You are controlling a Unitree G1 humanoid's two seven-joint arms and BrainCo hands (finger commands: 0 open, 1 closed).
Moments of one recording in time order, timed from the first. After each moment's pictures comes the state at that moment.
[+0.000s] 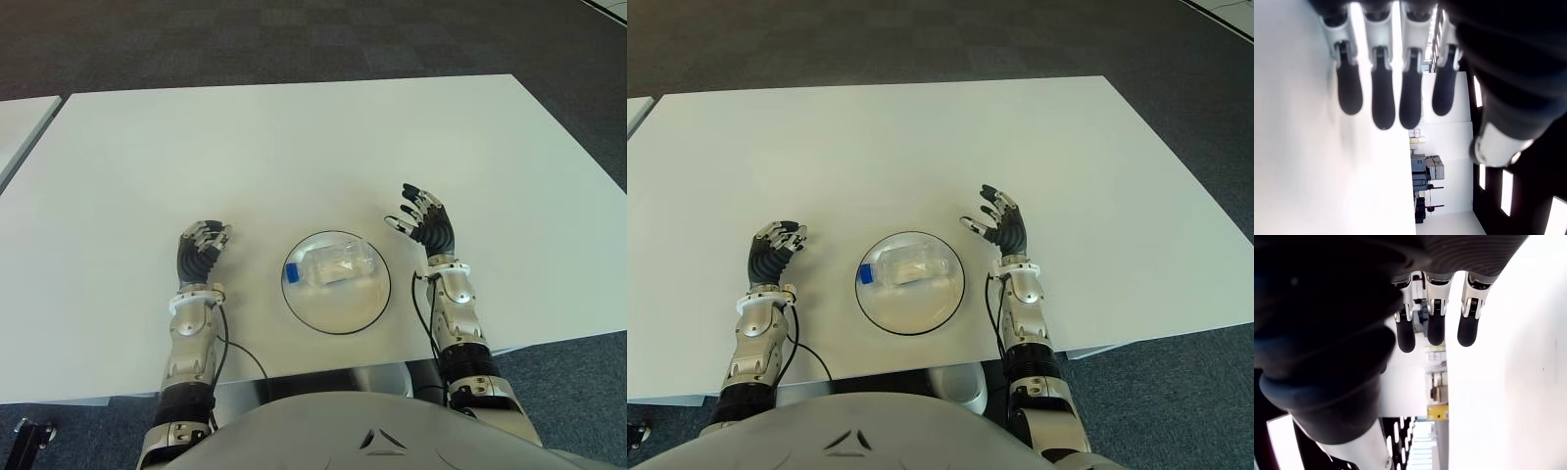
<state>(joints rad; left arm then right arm) 0.15 0.03 0.18 0.27 0.02 -0.28 0.14 -0.10 -0.09 -0.08 0.44 0.11 -0.36 0.08</state>
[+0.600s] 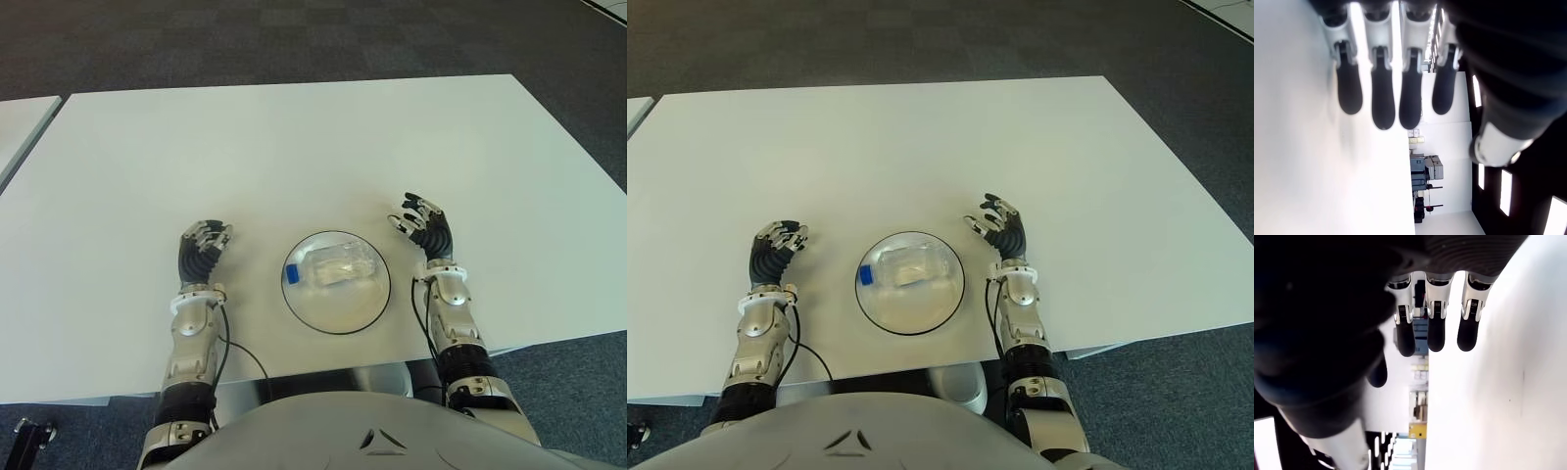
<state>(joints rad) 0.14 0.03 0.16 0.28 0.02 -0.29 0.14 -0.10 -0.09 -0.08 0.49 0.00 -0.36 -0.04</state>
